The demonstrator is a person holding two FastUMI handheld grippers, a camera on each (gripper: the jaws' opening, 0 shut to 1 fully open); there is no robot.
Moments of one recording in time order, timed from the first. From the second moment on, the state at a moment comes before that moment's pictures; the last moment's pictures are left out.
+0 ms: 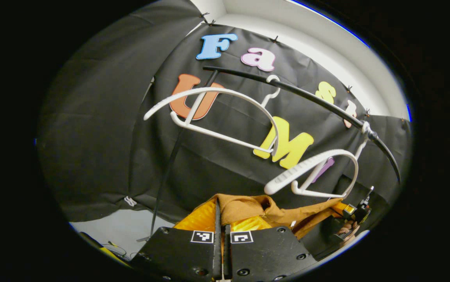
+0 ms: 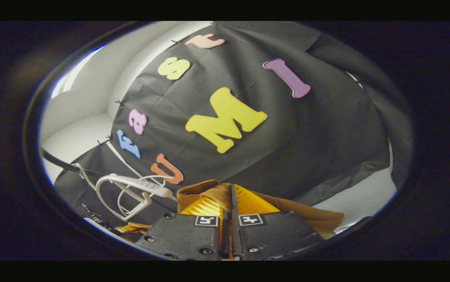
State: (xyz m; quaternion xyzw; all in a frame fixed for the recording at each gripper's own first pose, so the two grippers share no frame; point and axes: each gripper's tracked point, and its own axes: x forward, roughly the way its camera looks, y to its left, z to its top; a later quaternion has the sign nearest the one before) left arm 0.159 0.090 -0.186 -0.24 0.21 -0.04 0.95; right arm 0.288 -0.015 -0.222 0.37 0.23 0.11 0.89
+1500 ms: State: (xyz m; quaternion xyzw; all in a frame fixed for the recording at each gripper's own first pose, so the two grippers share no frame) left arm 0.072 -0.036 -0.125 -0.19 0.21 -0.27 0.92; right arm 0.104 0.178 -0.179 0.30 0.26 0.16 0.90
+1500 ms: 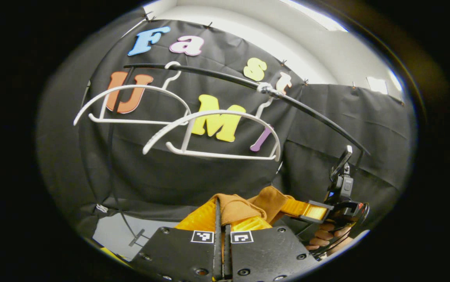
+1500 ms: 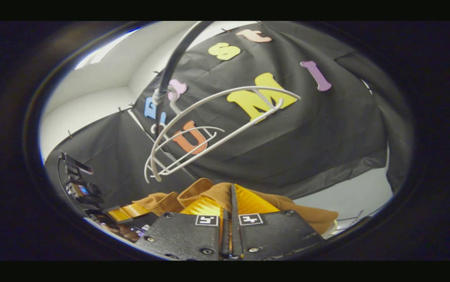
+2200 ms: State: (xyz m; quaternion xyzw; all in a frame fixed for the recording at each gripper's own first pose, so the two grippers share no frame) left arm 0.062 -0.071 -0.183 -0.16 0.25 -0.22 0.93; right arm 0.079 0.184 -0.251 0.27 0.32 0.18 0.89
